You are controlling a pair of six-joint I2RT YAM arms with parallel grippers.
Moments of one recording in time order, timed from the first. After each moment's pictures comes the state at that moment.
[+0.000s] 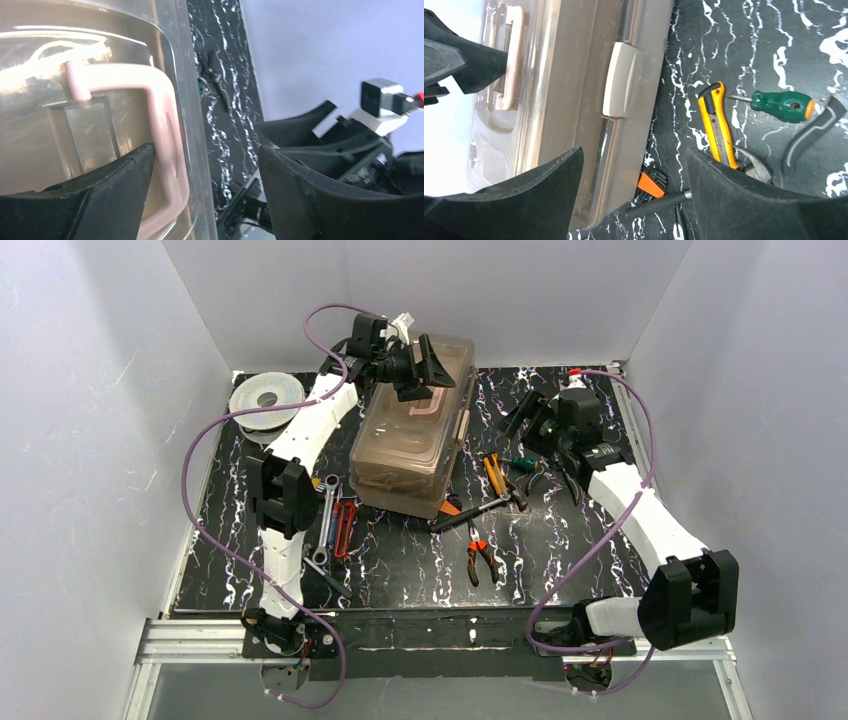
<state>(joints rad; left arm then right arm) -0.41 2.12 2.16 -0.66 0.59 -0.60 0.29 1.29 1.05 -0.25 -0.14 0.68</state>
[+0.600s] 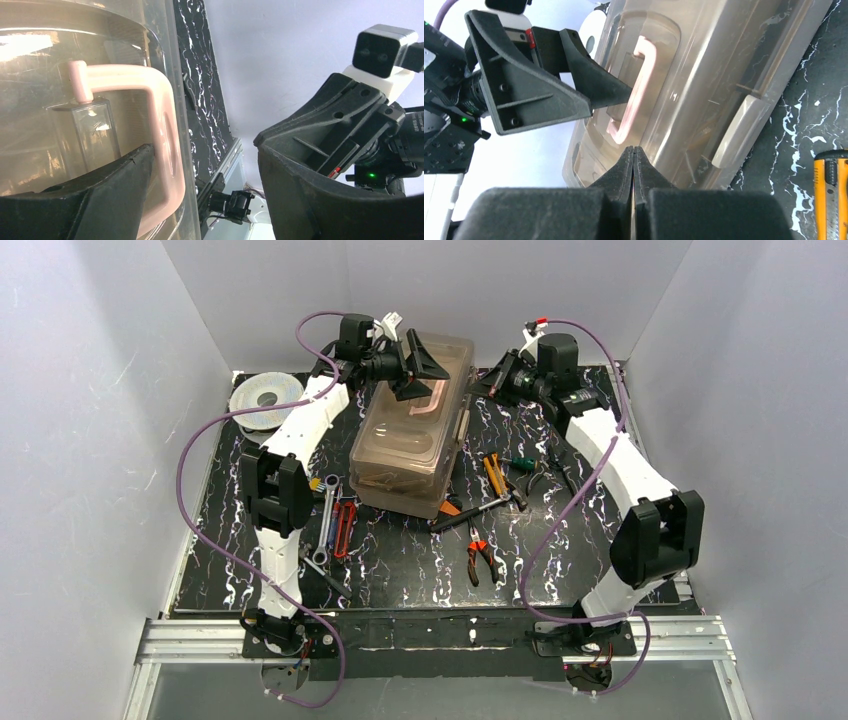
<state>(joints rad) -0.35 2.10 2.04 -0.46 0.78 -0.80 0.32 1.61 1.49 -0.25 -0.45 0.76</state>
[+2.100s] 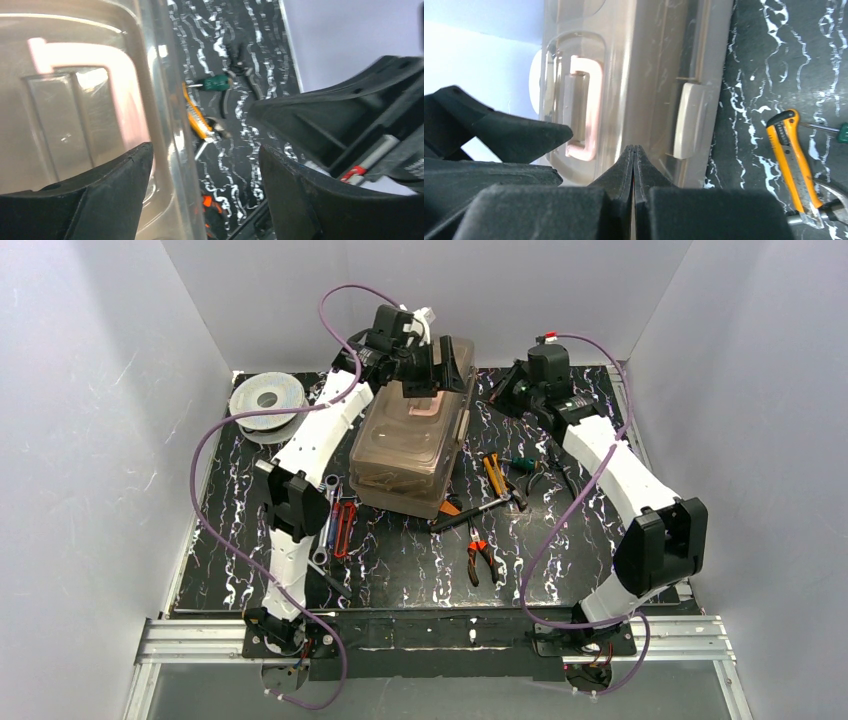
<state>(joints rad) -0.49 2.12 2.33 -0.86 0.41 -0.52 0.38 1.59 1.47 -0.38 -0.13 0.85</state>
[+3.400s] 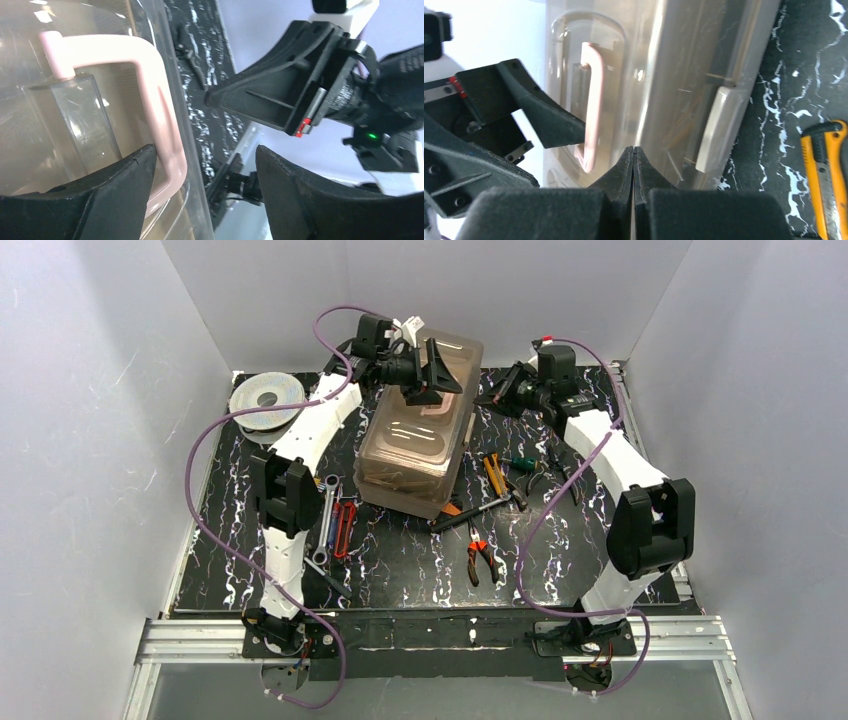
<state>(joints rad) -0.43 2.14 2.18 -0.69 0.72 -0.61 0.28 1.67 1.42 -0.25 -0.42 0.86</state>
